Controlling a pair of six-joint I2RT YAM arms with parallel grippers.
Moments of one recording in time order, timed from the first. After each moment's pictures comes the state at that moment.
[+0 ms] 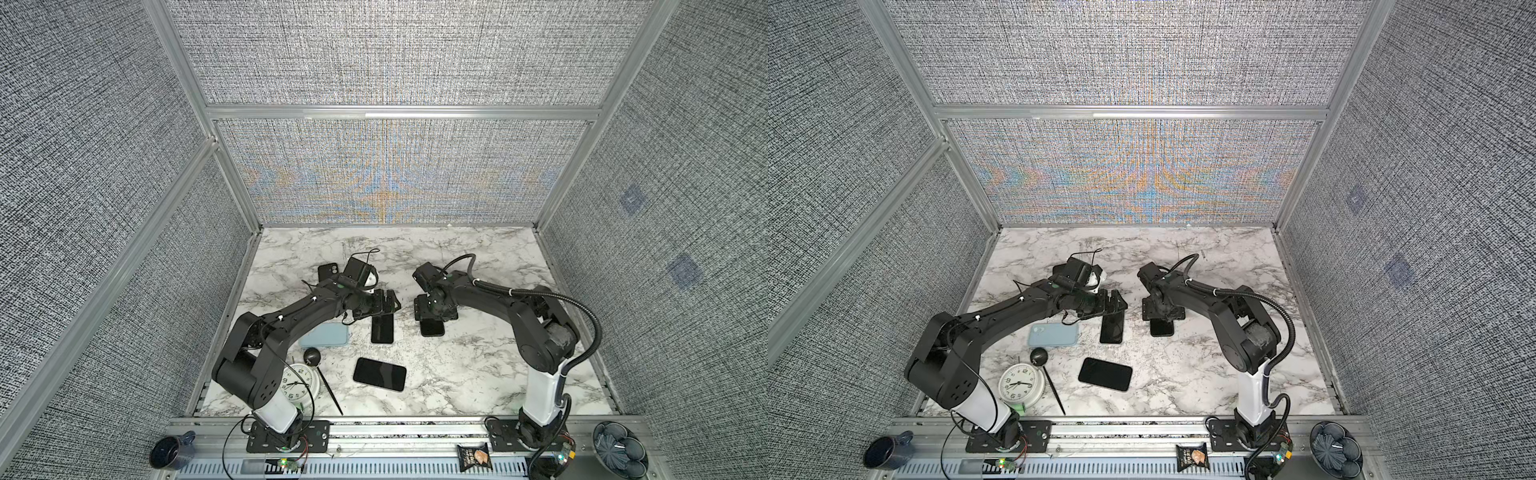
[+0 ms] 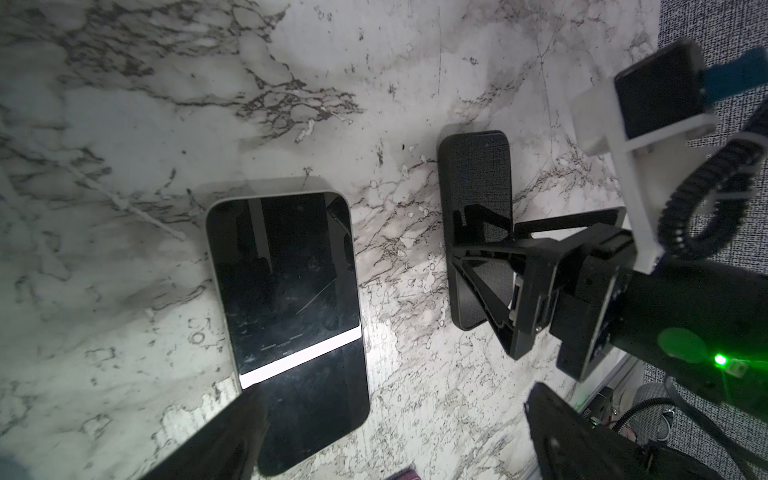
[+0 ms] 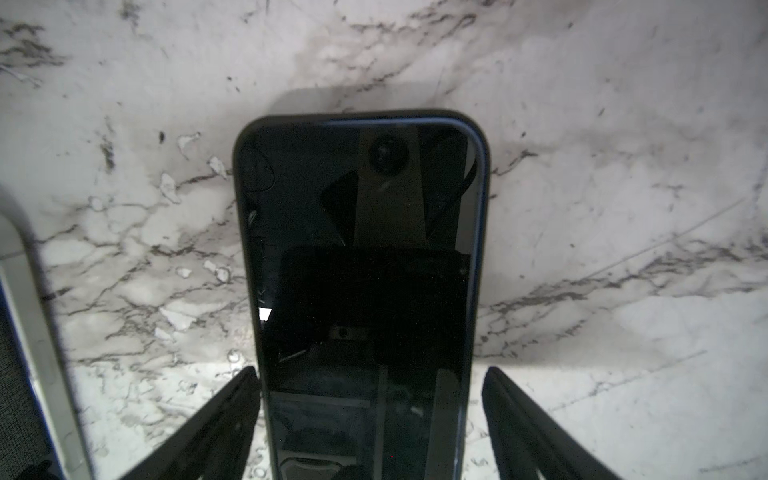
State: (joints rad) left arm -0.55 1.63 1.04 -0.42 0.41 -0.58; right arm 0.63 1.93 1.31 -0.73 0.13 0.57
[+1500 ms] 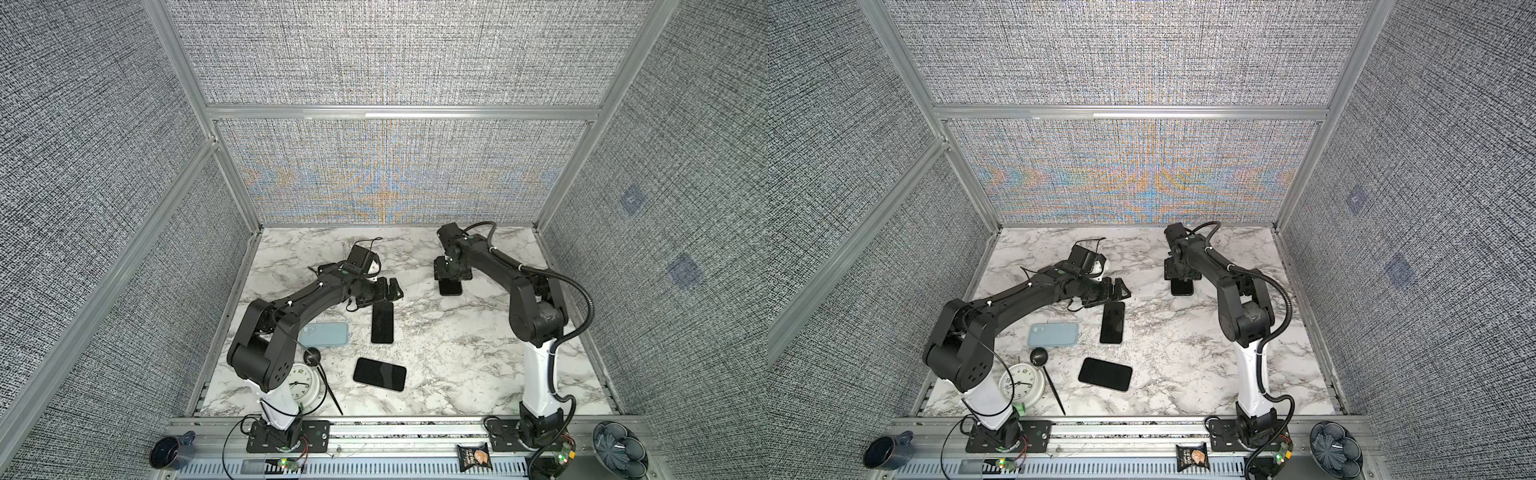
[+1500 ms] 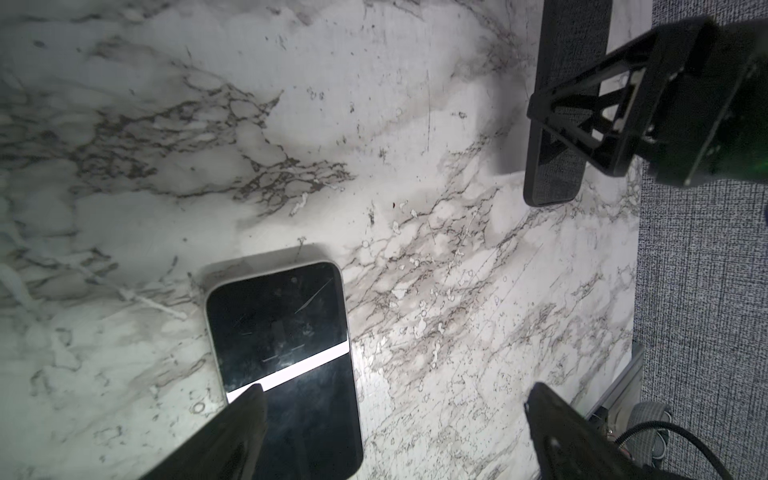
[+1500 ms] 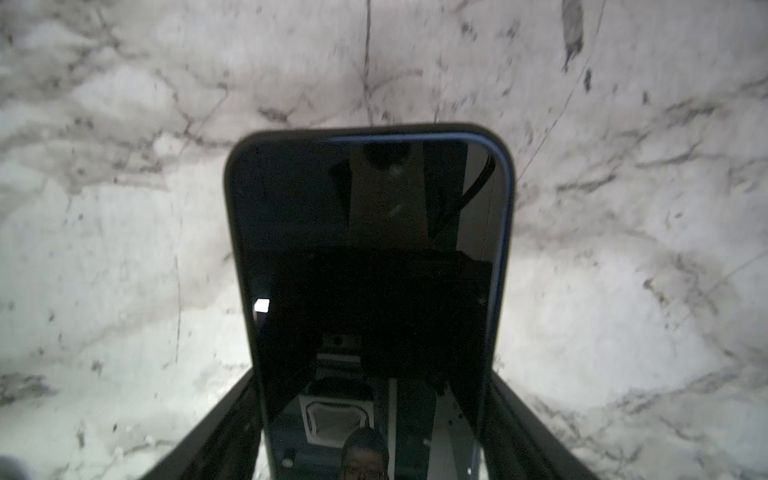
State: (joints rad) left arm -0.52 1.77 1.23 -0.46 0.43 -0.55; right arm 0.34 2.18 1.82 -0.87 0.17 0.32
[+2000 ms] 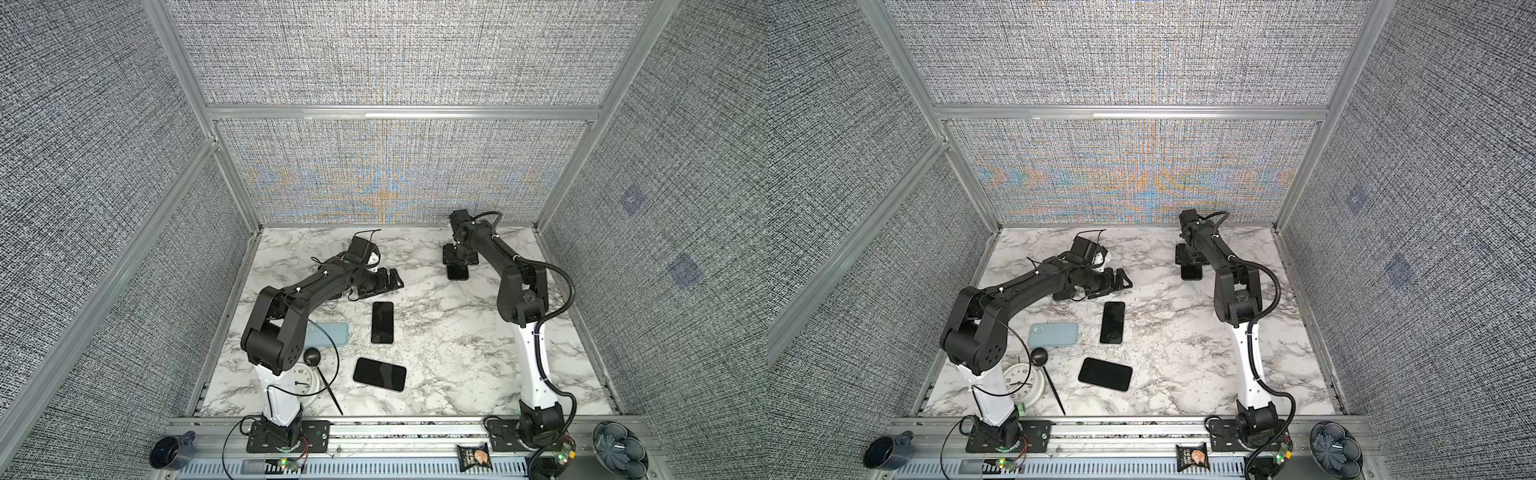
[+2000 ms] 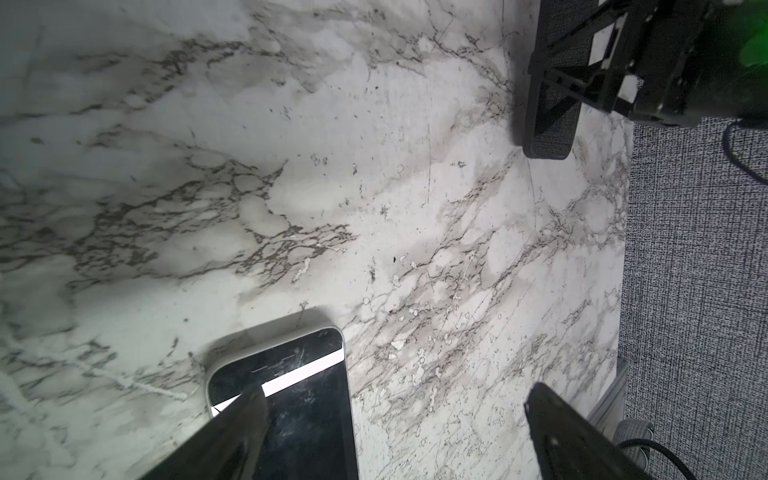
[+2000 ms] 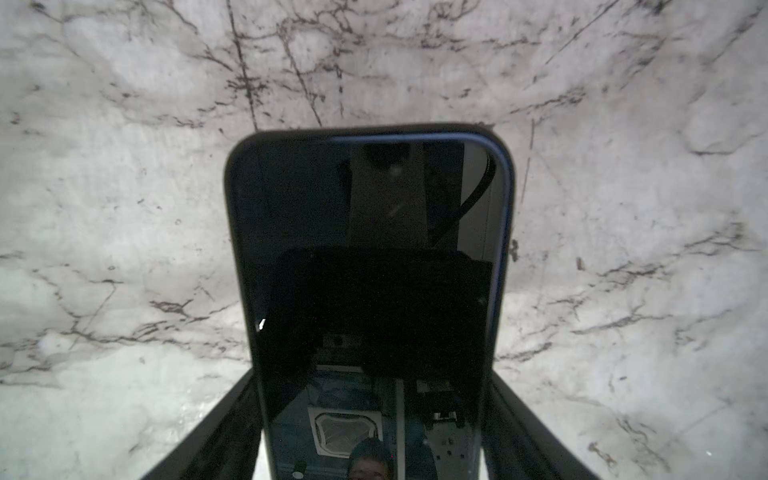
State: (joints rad) left arm -0.48 1.88 1.34 -0.47 0.47 -0.54; right arm 0.24 2.45 2.20 -1.00 0.13 0.25
